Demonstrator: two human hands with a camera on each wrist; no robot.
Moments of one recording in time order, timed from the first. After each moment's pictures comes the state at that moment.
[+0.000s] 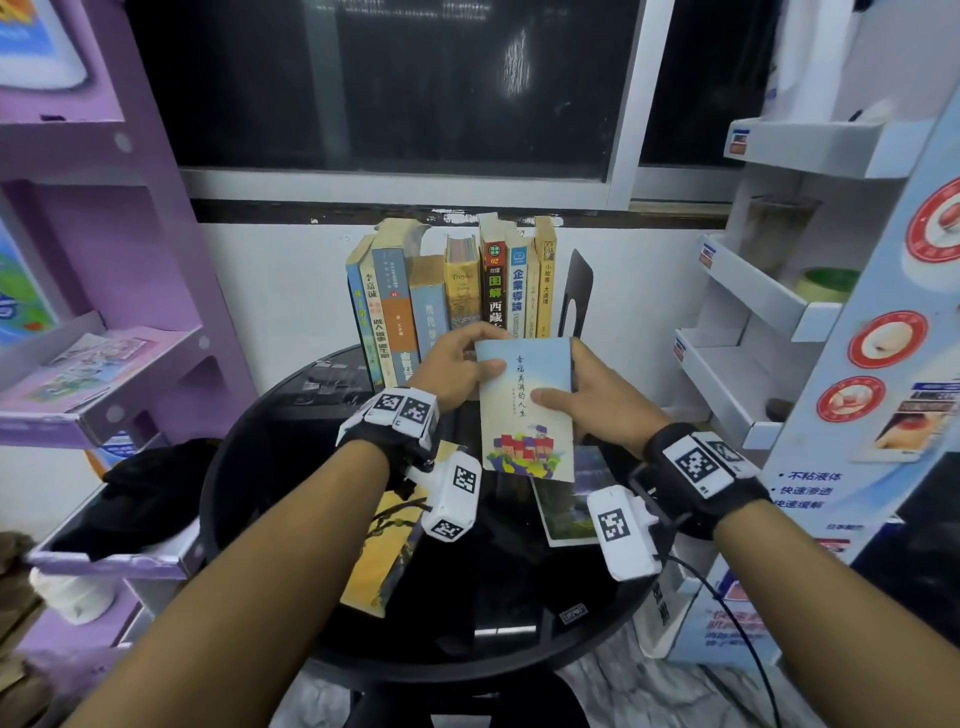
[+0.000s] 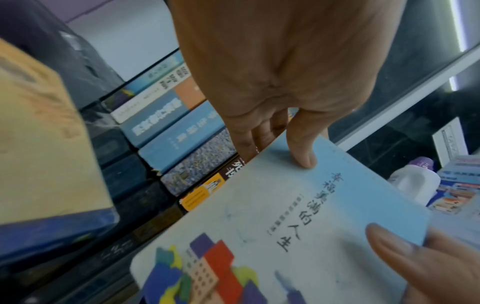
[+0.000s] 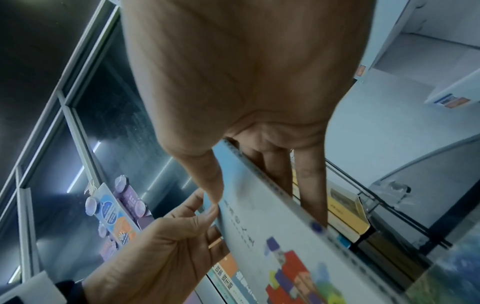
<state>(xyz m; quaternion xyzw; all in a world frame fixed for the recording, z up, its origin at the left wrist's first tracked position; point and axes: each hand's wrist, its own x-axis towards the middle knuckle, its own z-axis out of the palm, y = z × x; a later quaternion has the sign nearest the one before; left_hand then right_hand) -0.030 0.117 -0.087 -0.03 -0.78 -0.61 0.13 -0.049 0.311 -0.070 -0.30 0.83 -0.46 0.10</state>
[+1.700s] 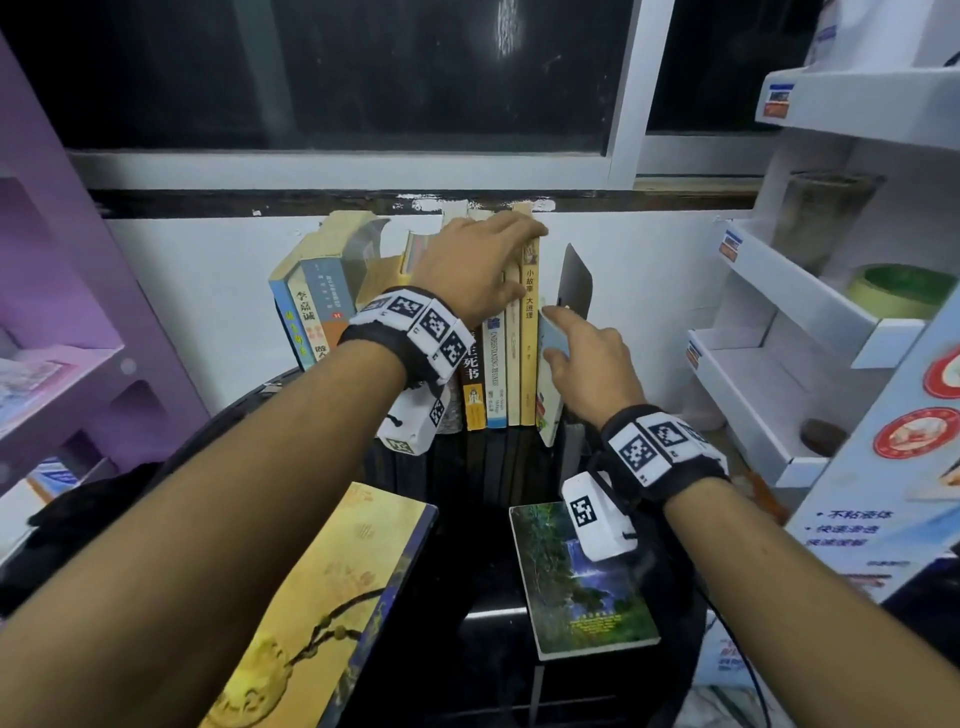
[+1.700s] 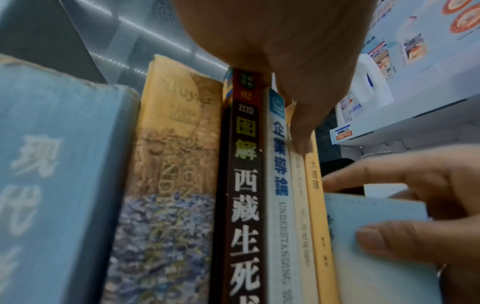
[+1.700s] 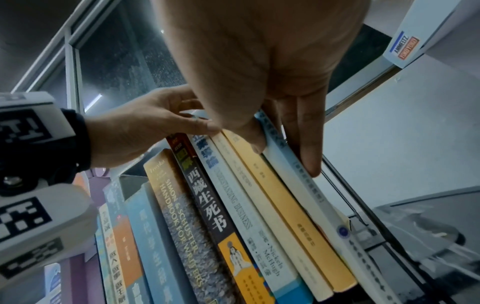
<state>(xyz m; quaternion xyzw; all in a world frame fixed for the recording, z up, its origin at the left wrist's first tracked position) -0.155 0.119 -0.003 -0.11 -0.96 -0.02 0.28 -0.162 0.281 -0.079 -0.22 0.91 -0.32 -0.14</state>
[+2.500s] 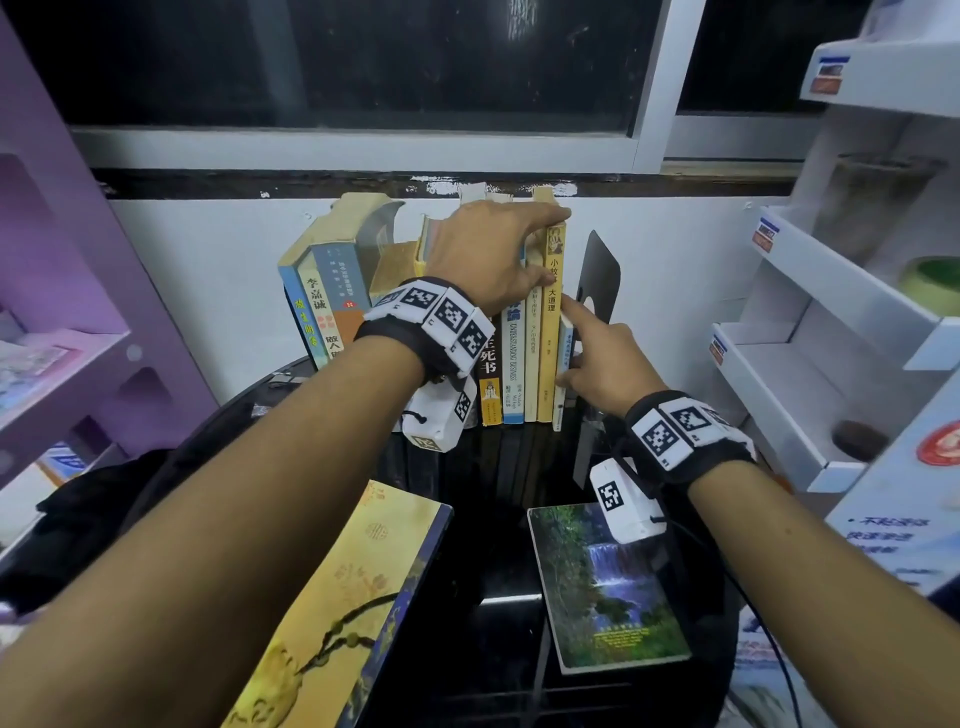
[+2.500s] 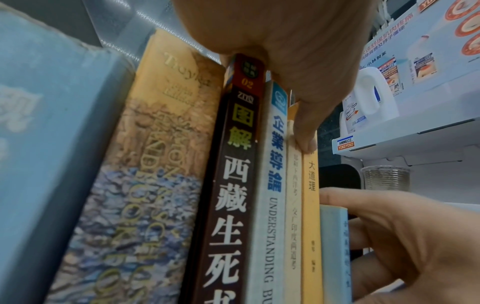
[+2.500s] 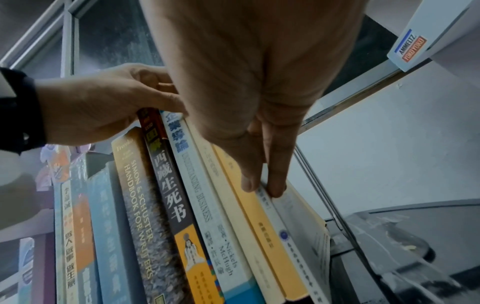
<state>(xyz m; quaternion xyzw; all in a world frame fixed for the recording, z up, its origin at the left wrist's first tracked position) -0.161 0.112 -0.006 -0.06 -0.95 -0.06 0.30 -0.199 0.273 -0.094 -0.26 0.90 -0.35 -0.01</state>
